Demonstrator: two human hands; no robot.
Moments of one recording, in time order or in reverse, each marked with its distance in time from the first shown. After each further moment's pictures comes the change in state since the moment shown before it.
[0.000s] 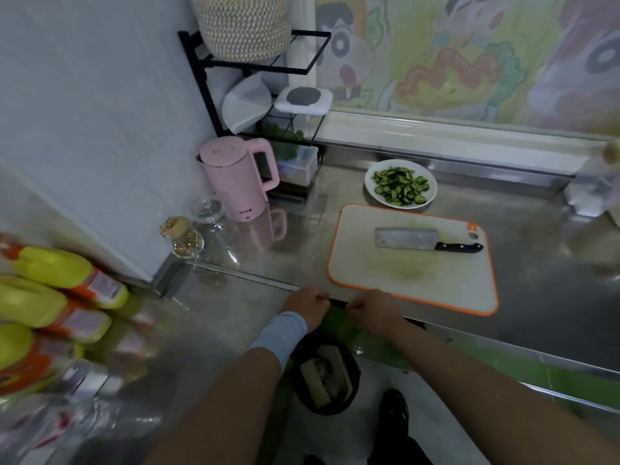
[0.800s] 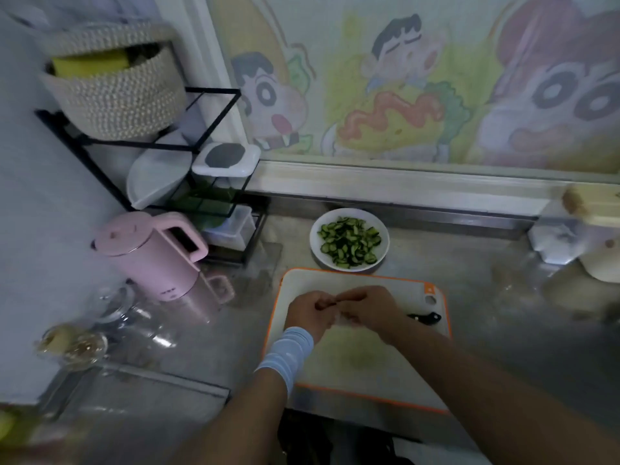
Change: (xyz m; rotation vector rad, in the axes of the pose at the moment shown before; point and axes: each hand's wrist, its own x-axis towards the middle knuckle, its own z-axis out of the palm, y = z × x) left_hand 0.153 0.179 0.026 -0.380 0.130 0.031; right_hand 0.122 0.076 -0.172 0.749 0.070 0.197
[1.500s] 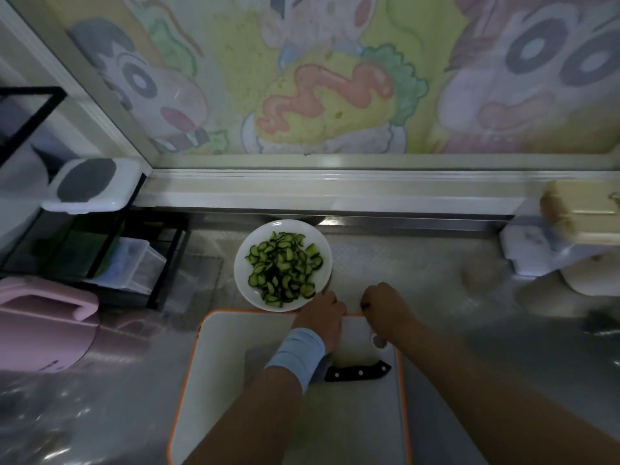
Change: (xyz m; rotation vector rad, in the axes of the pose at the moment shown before) left_hand 0.150 0.054 0.161 1.009 -0.360 0.458; right_hand 0.174 0.089 -0.163 -0.838 0.089 -0.129
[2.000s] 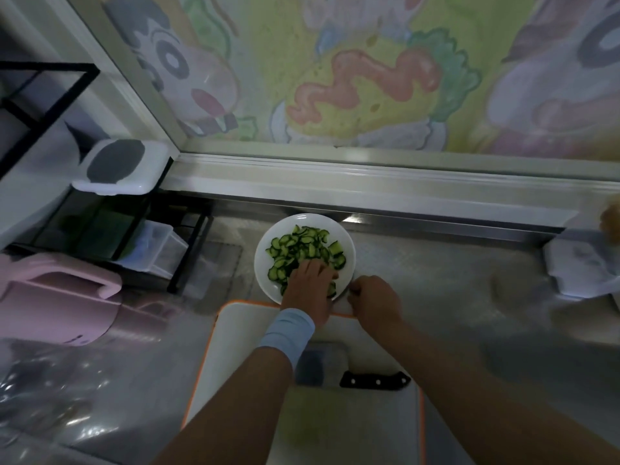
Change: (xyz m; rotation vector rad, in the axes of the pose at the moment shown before) left_hand 0.006 -0.052 -0.026 -0.074 0.366 -0.161; right_hand 0.024 -0.057 0.011 0.049 0.088 0.002
